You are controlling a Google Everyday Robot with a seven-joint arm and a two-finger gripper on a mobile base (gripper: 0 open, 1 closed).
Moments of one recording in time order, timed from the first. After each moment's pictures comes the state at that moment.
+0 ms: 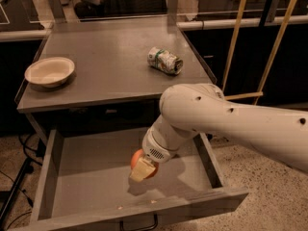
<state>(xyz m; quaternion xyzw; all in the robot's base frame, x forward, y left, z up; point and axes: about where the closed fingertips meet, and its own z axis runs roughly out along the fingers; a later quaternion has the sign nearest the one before) 0.449 0.018 0.717 -0.55 0.81 0.15 0.16</state>
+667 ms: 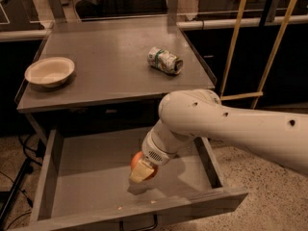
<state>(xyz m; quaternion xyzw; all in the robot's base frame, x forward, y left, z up) 0.455 0.018 0.699 -0.53 0.82 0.15 0.16</state>
